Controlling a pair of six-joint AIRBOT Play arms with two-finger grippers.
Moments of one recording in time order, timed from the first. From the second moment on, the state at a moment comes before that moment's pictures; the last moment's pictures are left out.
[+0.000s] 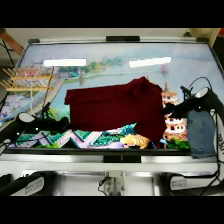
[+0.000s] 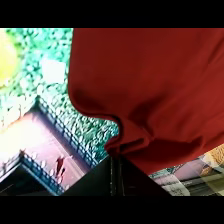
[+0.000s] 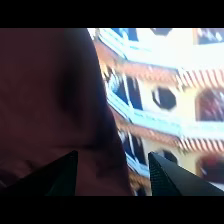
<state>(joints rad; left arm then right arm) 0.07 -1.18 0.59 0.78 -0.95 -1.36 -0.28 -1.58 1.14 -1.16 1.18 1.34</state>
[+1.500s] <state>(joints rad) 0.13 -0.64 1.86 1.40 -1.28 -1.67 -0.17 -0.66 1.86 -1.32 1.31 1.36</state>
